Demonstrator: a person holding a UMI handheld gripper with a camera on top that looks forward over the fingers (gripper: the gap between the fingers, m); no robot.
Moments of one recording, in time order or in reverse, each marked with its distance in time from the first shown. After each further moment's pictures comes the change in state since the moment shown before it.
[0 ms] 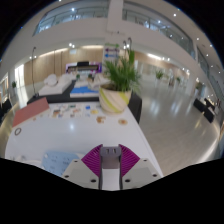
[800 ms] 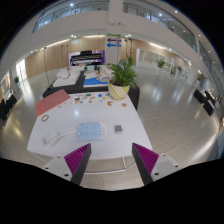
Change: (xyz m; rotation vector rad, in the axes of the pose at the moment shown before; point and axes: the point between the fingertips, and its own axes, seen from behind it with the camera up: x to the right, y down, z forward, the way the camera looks) arm -0.029 0.021 -0.274 -0.168 -0.028 0.007
